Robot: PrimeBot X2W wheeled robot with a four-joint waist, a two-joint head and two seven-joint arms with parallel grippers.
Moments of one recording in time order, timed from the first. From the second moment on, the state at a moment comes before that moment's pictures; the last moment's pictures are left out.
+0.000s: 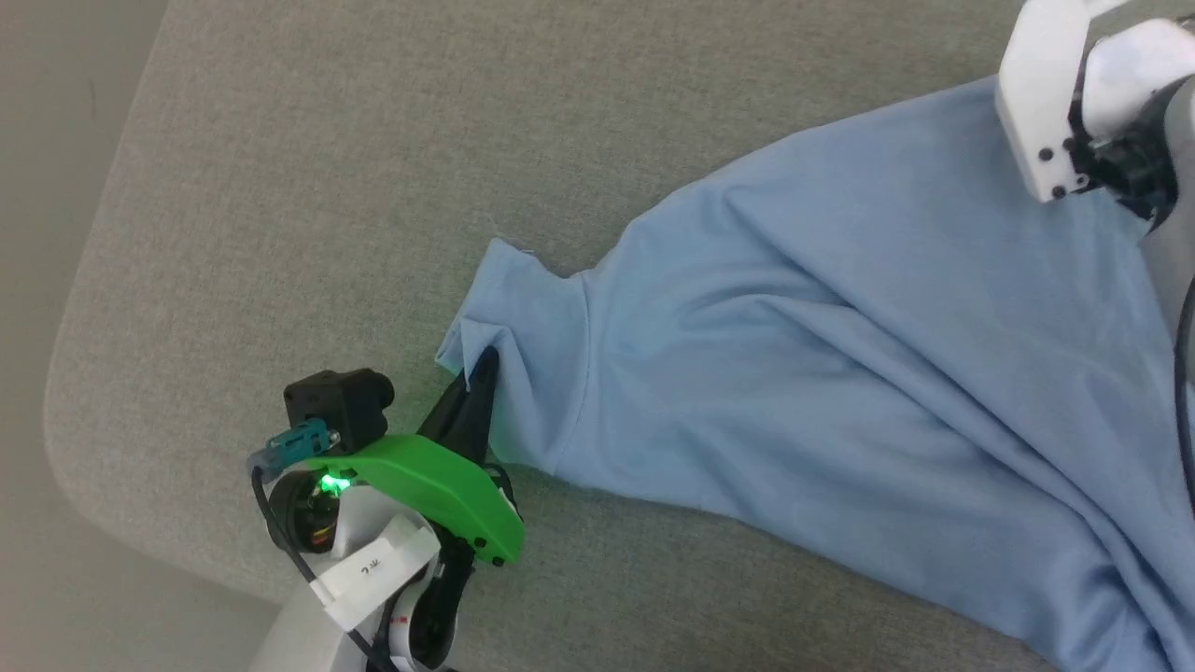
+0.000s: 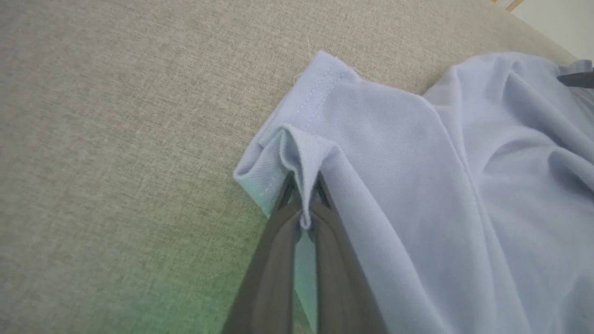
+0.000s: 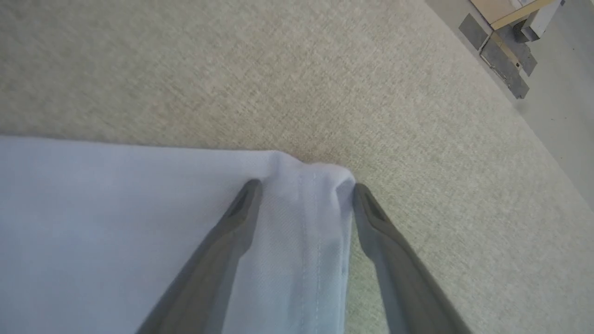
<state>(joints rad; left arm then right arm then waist) -0.17 0.17 -0.34 -0.13 -0.58 0.16 0.17 -1.03 -0.37 0.33 0.51 0.15 0.13 1.00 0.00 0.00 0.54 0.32</state>
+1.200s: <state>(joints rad) -0.06 0.27 -0.29 -0.13 -0.60 0.22 0.23 -0.41 -0.33 0.00 0.04 0.50 0.13 0.87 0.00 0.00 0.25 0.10</state>
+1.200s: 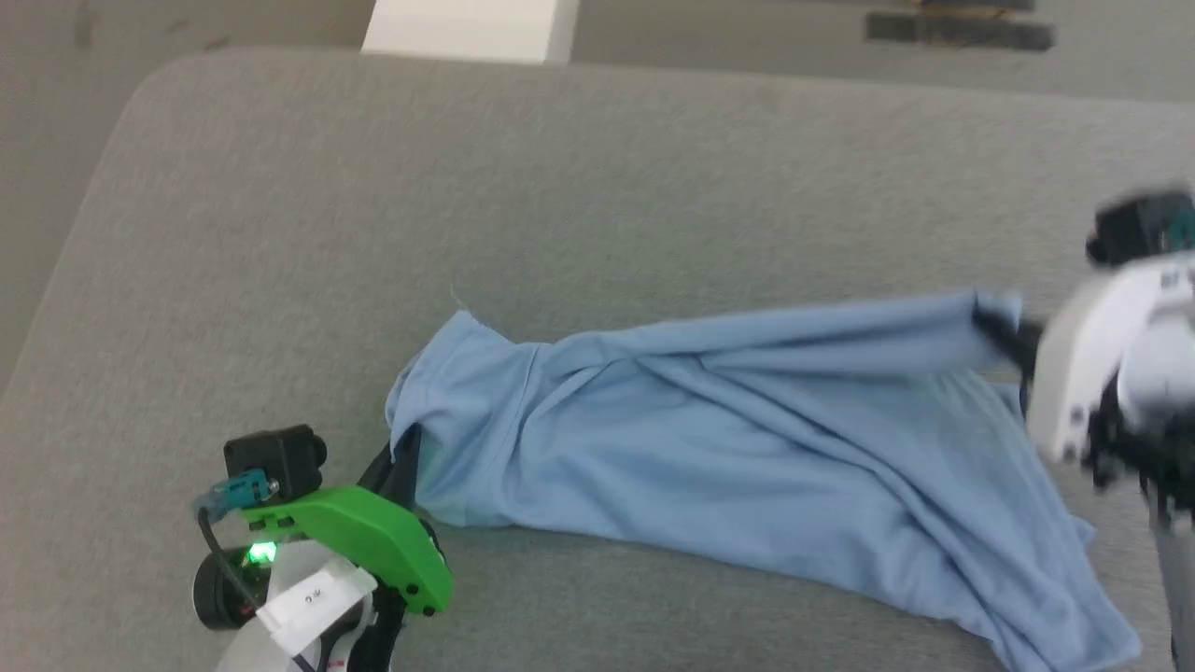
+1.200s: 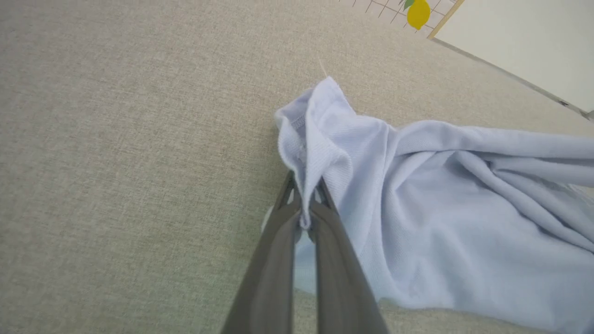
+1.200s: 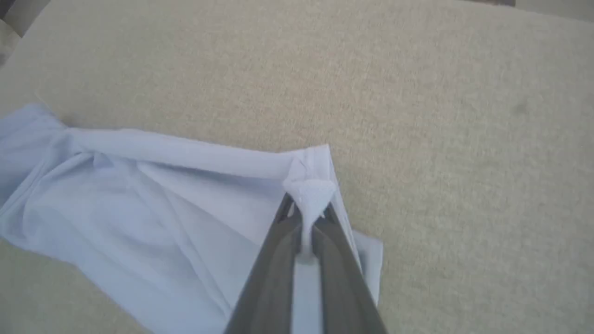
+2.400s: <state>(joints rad) -0.55 0.40 -0.24 -0.17 -0.59 0.12 0.32 -0.39 -0.33 -0.23 -0.24 0.66 0.13 1.07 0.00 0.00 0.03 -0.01</state>
